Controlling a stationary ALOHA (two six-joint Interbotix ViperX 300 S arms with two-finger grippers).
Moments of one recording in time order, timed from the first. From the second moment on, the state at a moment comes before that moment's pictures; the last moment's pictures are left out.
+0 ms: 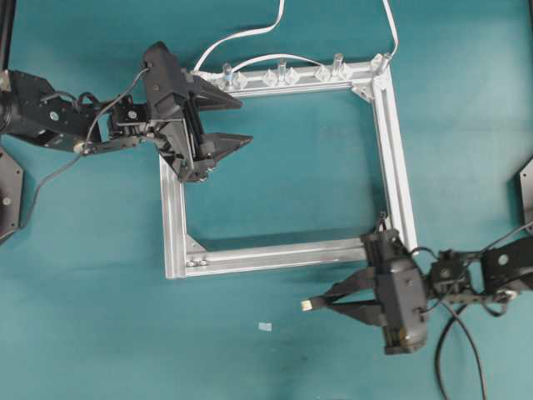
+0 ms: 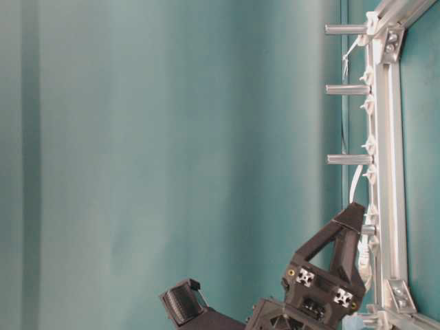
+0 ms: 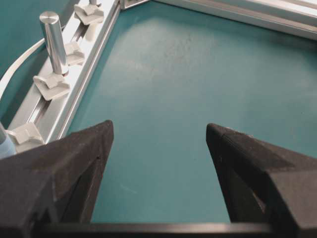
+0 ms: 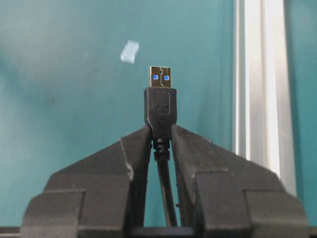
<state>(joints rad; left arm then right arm) 0.21 0.06 0.90 -0.07 -0.55 -0.08 0.49 0.04 0.93 0.66 -0.54 -0.31</state>
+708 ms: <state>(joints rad) 0.19 0.06 0.90 -0.07 -0.49 -0.08 0.54 -0.18 1.17 0.66 -0.54 -0.30</state>
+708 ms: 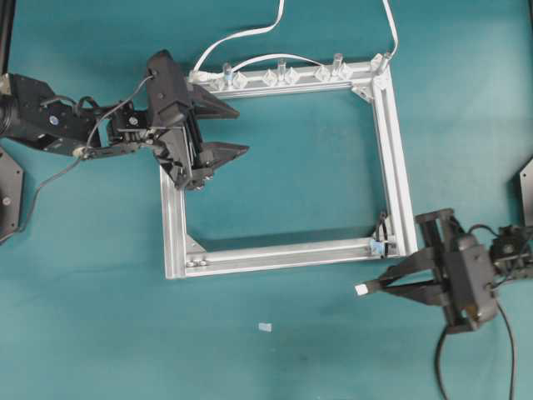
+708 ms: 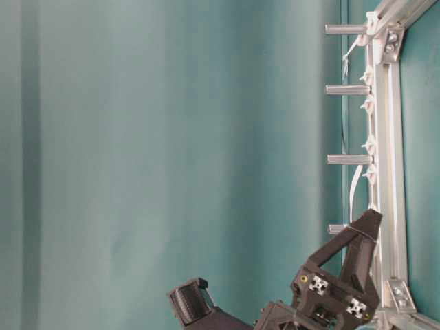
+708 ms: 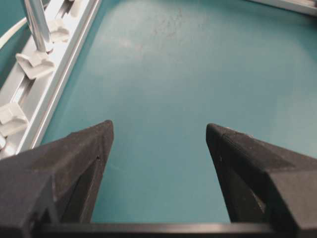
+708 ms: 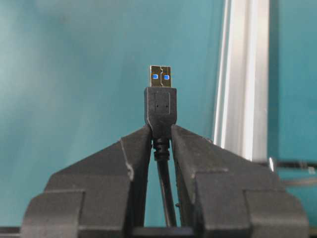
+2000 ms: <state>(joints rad) 0.19 0.06 0.90 -0.07 -0.49 -0.08 0.43 -0.46 1.43 0.70 -0.50 -0.30</state>
